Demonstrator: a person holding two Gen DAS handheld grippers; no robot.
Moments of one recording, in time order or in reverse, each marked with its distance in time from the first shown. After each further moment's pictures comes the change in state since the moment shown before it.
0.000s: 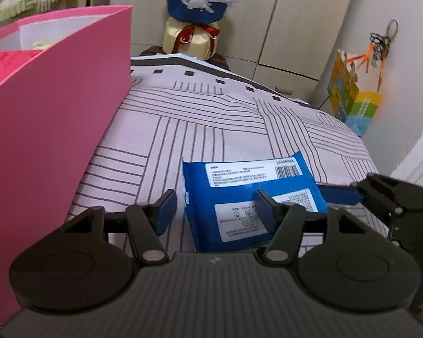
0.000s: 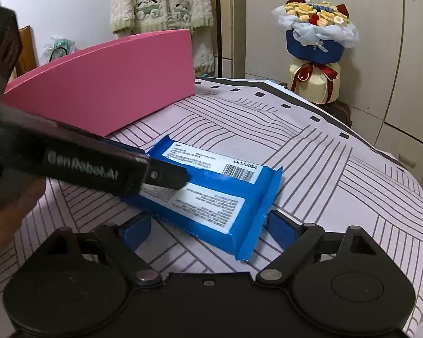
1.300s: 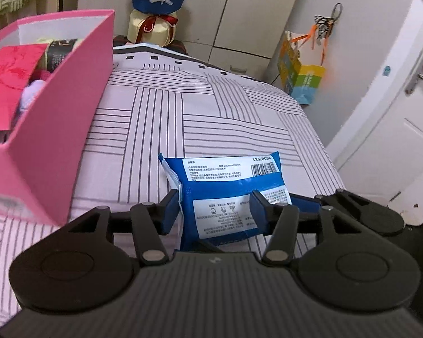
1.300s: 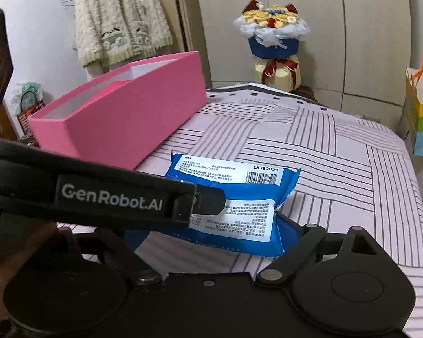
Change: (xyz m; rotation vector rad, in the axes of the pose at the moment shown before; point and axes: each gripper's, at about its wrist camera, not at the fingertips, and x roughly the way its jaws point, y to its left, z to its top) left arm -0.106 0.002 -0.039 0.071 0.080 -0.175; right arm -0.074 0.118 -0.027 0.242 -0.064 -0.141
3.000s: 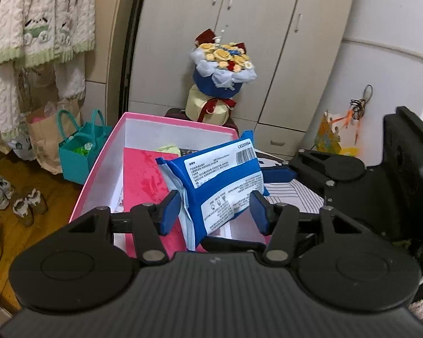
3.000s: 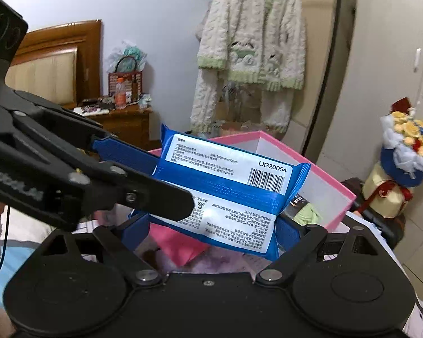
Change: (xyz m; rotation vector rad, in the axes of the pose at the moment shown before) left arm -0.107 0.163 0.087 -0.044 -0.245 0.077; right arm 0.089 0.125 0.162 -0.509 -0.033 0.303
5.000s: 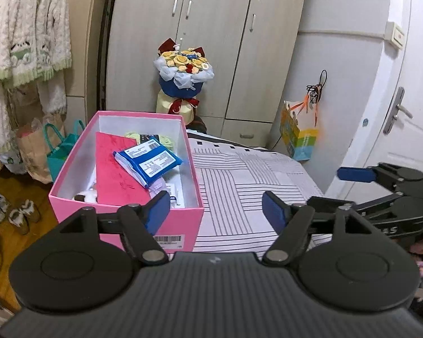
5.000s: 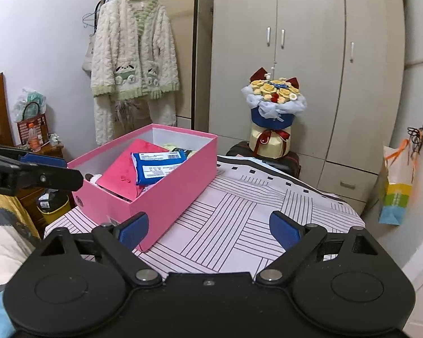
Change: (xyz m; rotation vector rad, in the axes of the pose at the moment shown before) left arm -0.104 -0.074 -0.062 0.132 -0.037 -0.056; right arm -0.186 0.053 -0.095 0.353 -0.076 -0.450
